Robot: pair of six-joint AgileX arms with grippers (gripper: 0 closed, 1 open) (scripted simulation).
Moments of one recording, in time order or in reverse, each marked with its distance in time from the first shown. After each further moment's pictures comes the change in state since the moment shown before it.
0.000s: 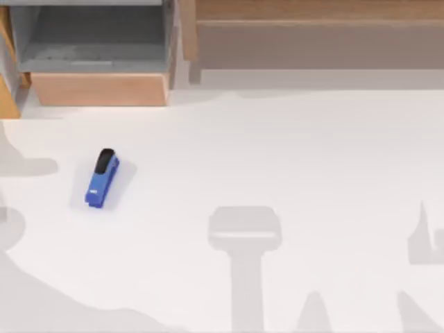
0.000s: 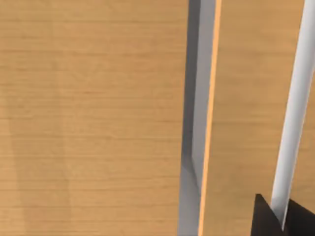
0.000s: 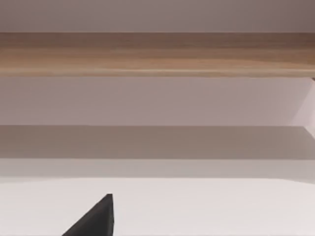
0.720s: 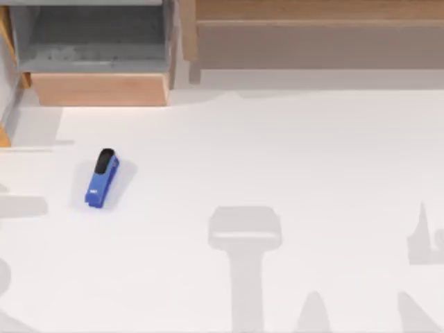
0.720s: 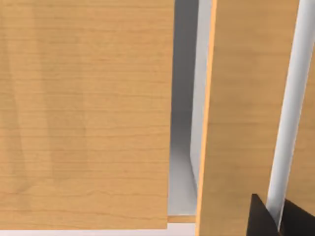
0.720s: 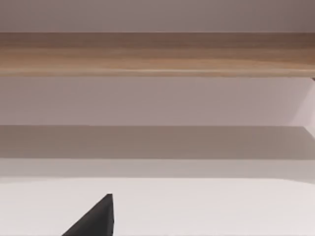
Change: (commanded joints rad) left arm 0.091 -0.099 -0.238 0.129 0.090 0.005; right arm 0.000 0.000 0.000 0.000 0.000 0.000
